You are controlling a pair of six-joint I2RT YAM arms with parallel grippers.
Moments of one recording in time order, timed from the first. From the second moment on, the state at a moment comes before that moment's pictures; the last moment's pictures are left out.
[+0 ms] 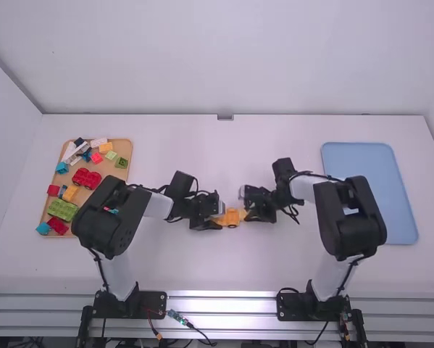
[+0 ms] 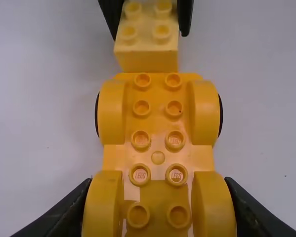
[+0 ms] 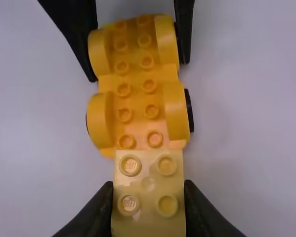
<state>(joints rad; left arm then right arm) -0.35 1.90 0.71 0.10 0.75 0.97 0.24 1.89 0.91 -0.53 -0.75 -1.23</state>
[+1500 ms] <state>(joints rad) -0.35 1.90 0.71 0.08 0.75 1.00 0.38 1.77 0.74 -0.16 -0.74 -1.05</state>
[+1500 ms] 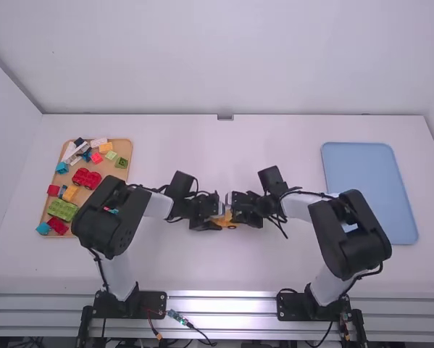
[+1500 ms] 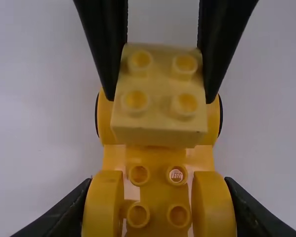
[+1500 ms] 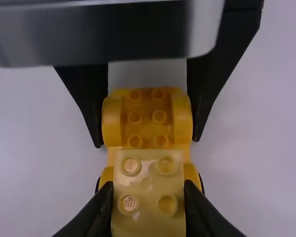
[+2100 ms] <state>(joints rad) -0.35 1.90 0.71 0.07 0.76 1.02 0.41 1.77 0.74 -0.18 -0.71 -1.01</state>
